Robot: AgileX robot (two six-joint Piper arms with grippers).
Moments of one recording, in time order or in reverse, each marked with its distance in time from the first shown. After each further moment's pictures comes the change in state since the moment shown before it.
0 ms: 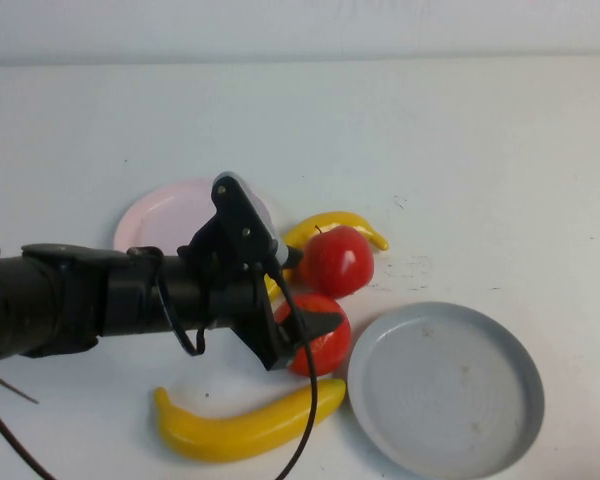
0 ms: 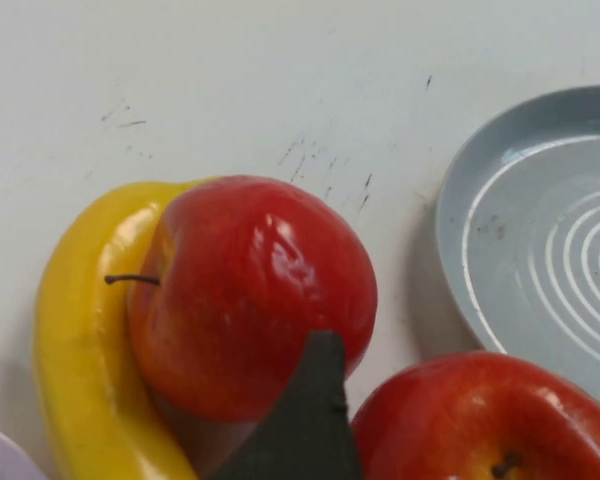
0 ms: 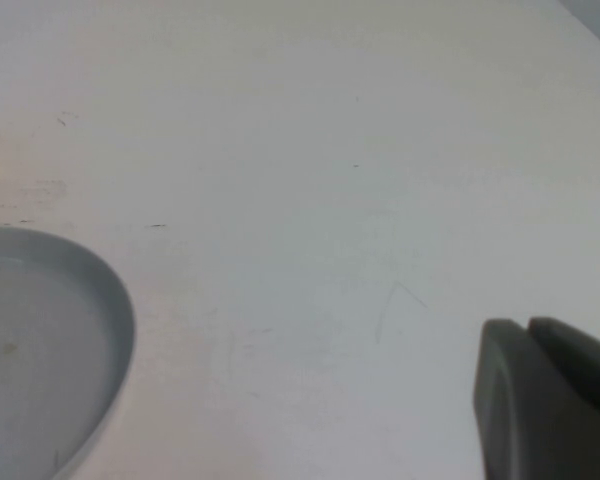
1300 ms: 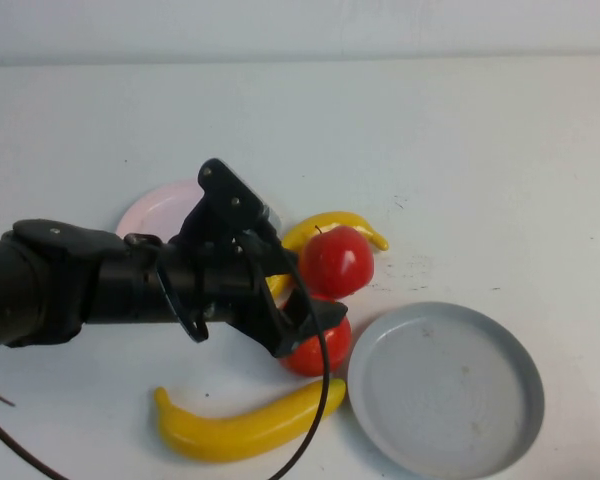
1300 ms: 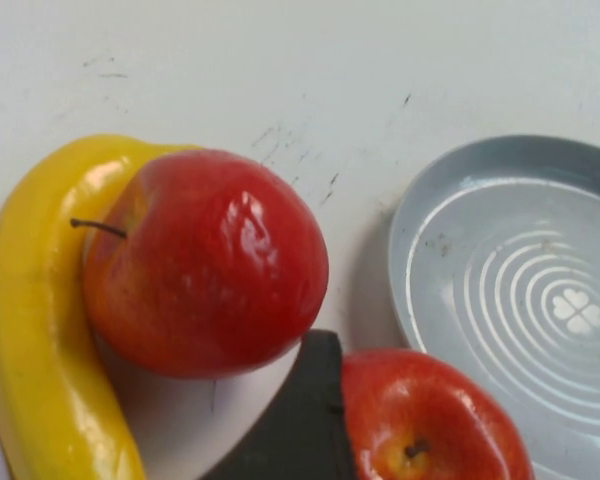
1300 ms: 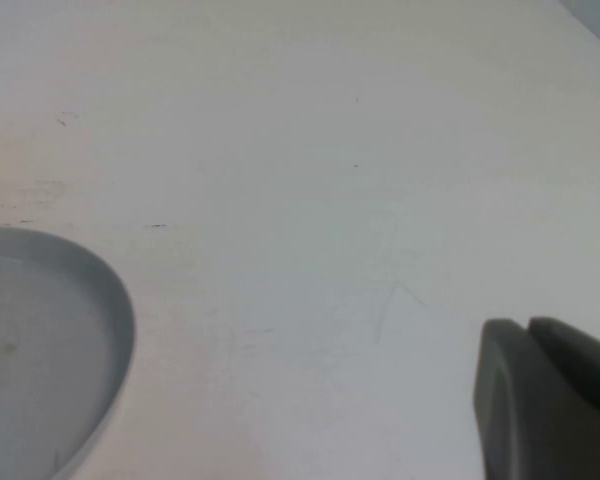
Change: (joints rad) right arm 0.000 0.000 0.000 0.000 0.000 0.000; left arm 0.000 -0.044 -0.041 0.199 0.015 -0.441
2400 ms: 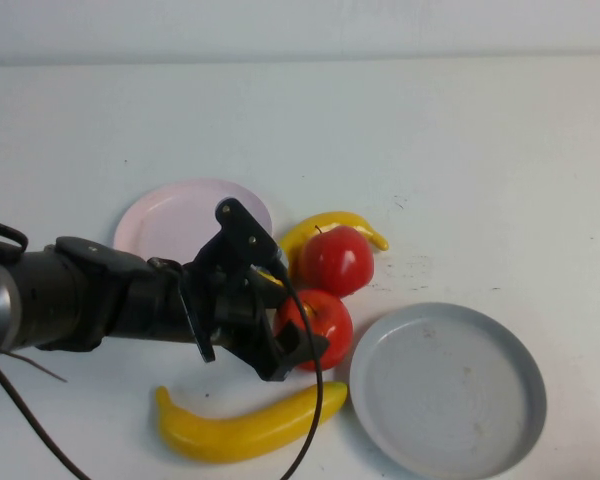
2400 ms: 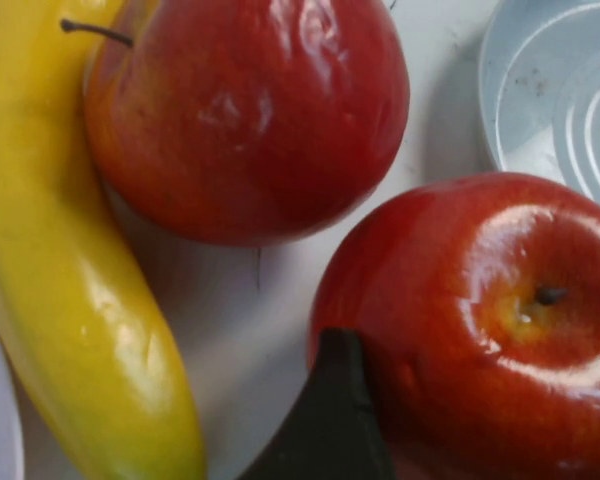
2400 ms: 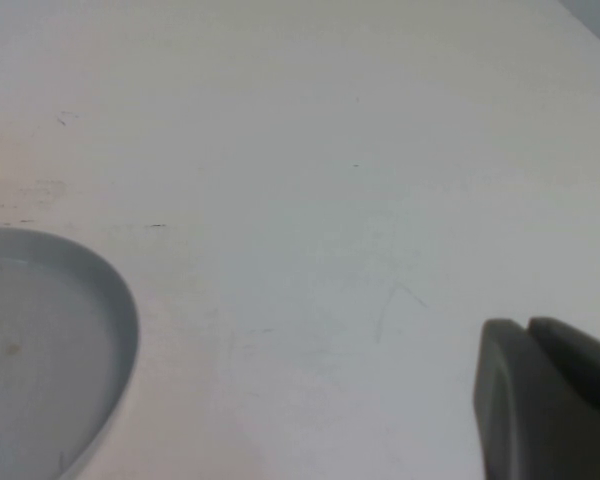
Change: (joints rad) right arm 0.000 0.000 0.000 0.000 0.000 0.000; left arm 0.000 0.123 0.000 0.081 -0.066 0.031
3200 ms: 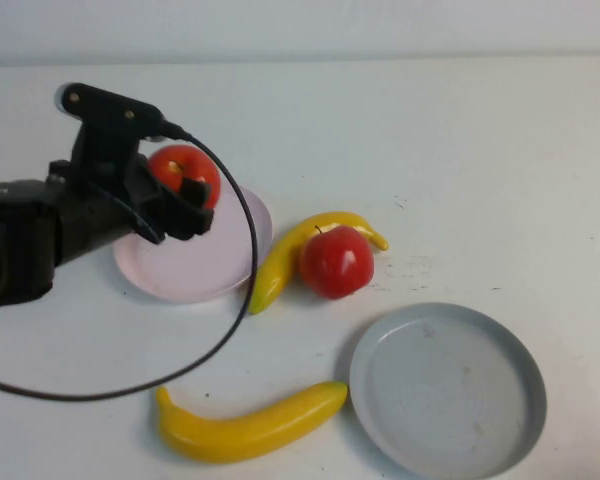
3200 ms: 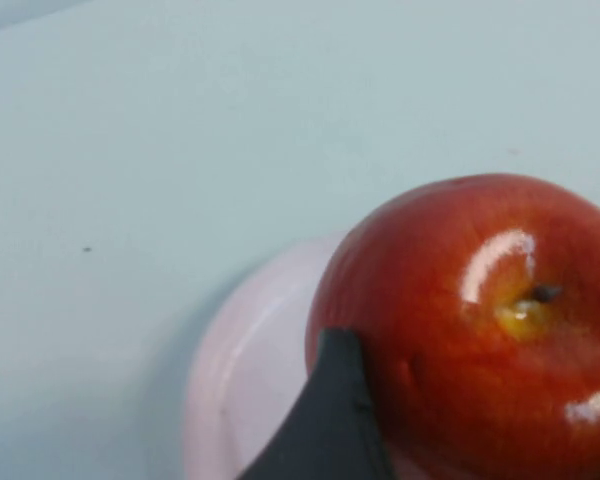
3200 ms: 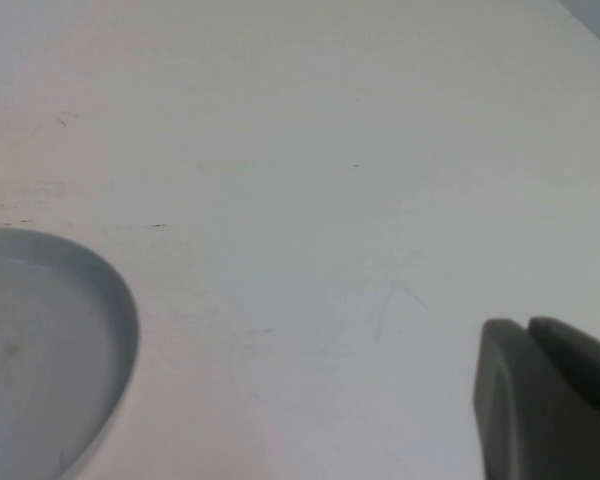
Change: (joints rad) right arm 0.000 0.000 0.000 0.000 0.000 0.000; left arm 0.068 -0.170 -0.060 -0.155 -0.530 -0.108
